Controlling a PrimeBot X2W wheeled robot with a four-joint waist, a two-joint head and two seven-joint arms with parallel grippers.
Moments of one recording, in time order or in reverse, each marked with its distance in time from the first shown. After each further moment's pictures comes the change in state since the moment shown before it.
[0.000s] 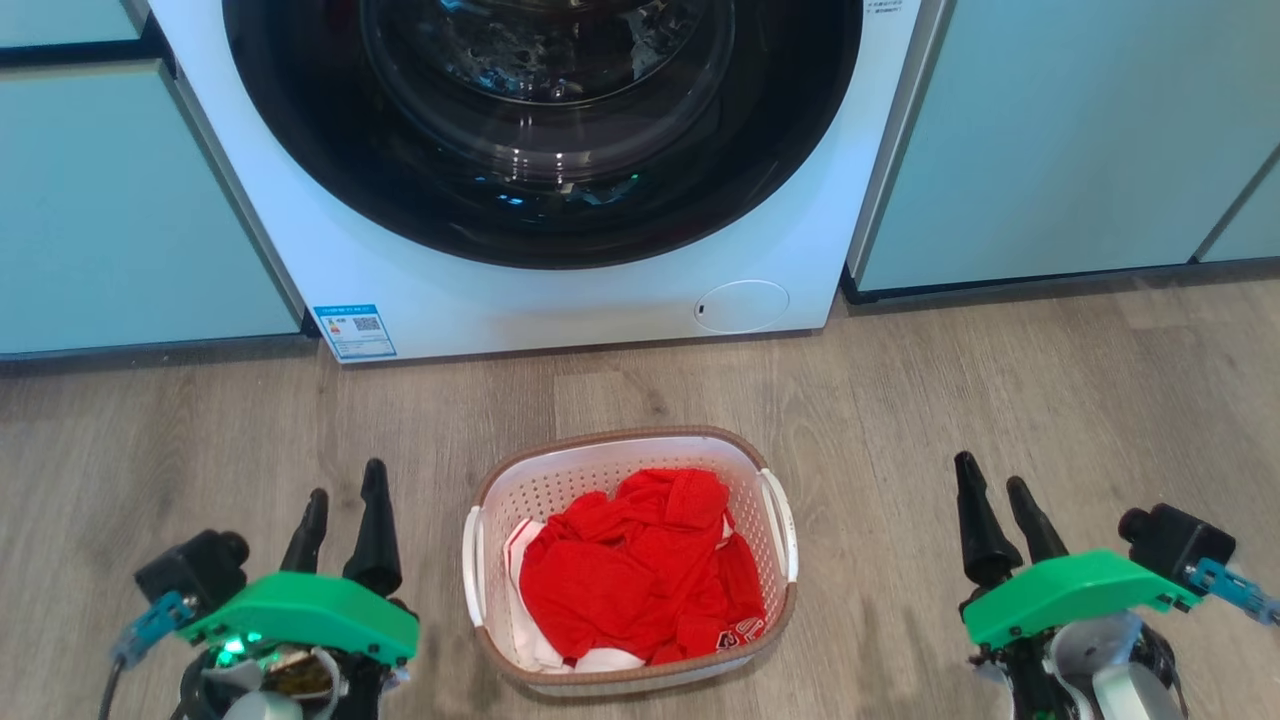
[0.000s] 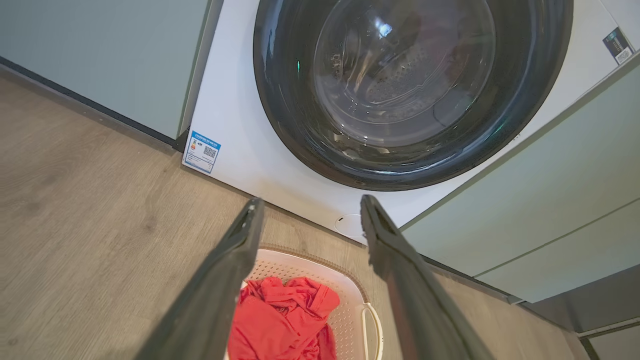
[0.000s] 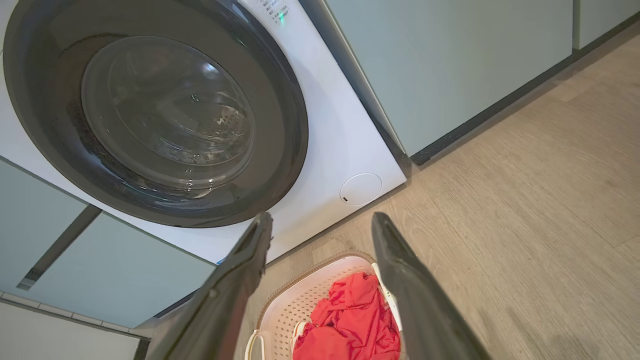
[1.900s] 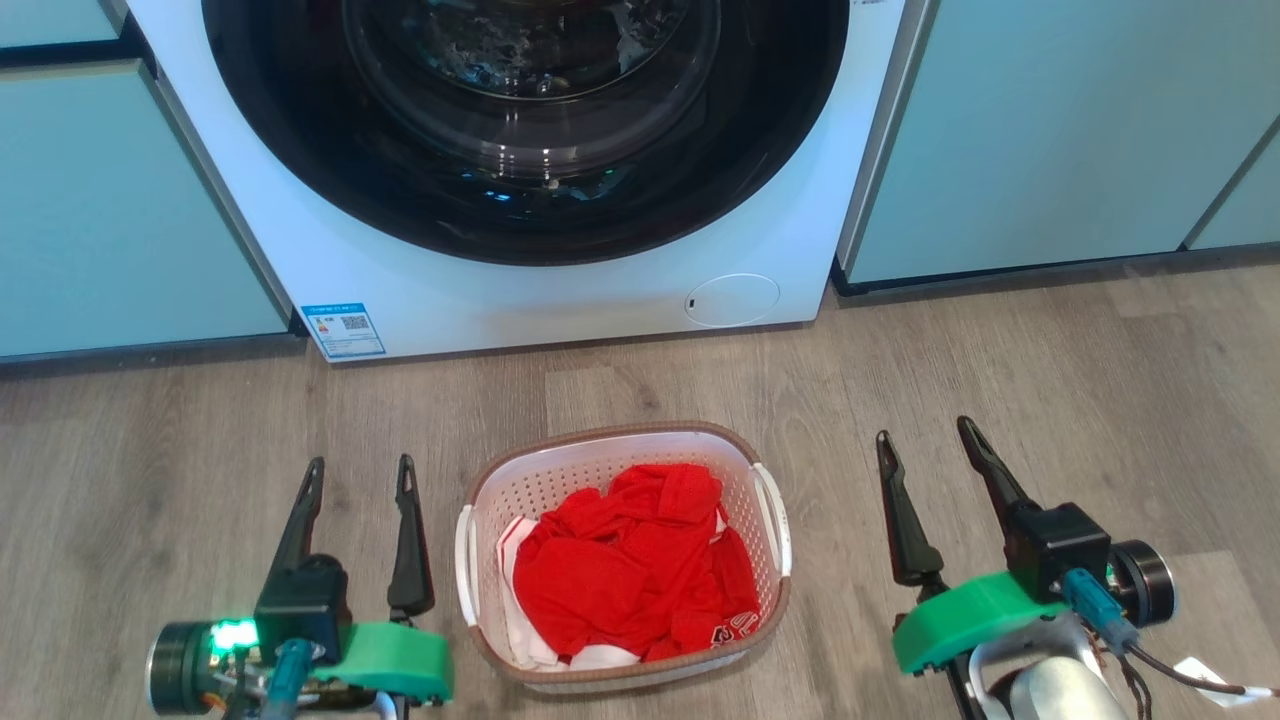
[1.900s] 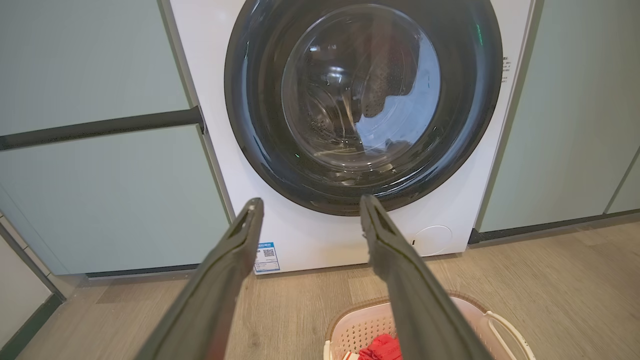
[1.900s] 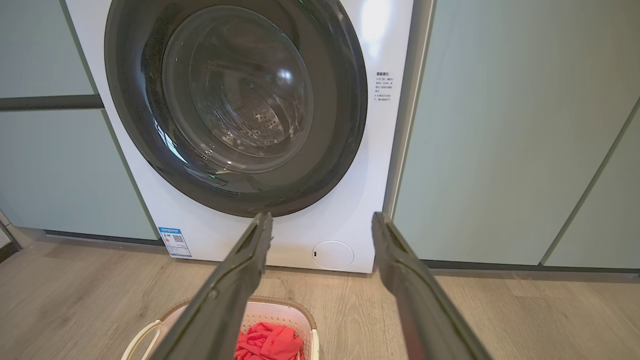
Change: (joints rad) left arm 0.059 0.012 -0.071 -0.089 0.637 0.085 -0.155; right arm -0.005 -0.007 0.119 -0.074 -0.637 0.000 -0.149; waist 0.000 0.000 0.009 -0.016
